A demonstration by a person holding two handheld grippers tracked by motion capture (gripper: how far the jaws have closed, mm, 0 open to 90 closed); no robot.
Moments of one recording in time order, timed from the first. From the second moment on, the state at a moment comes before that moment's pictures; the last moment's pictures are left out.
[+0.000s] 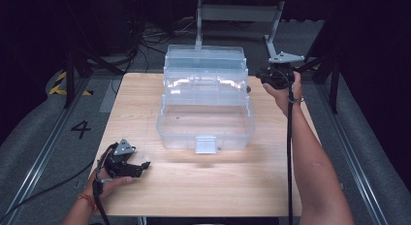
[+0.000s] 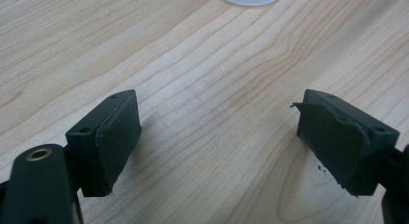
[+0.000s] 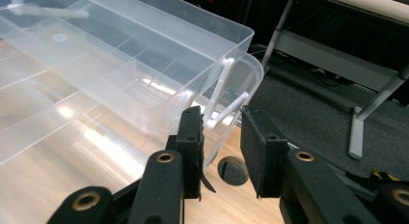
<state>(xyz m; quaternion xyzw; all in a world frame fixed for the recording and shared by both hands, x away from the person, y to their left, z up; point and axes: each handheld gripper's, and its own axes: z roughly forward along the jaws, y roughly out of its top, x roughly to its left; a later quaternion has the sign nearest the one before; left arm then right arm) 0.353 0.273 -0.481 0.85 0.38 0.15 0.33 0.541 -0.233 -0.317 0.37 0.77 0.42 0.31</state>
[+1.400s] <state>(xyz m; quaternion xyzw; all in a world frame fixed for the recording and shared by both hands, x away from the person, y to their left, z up) 0.352 0.272 -0.482 0.85 0.39 0.15 0.34 0.448 -0.260 -0.359 0.31 0.83 0.38 0.28</state>
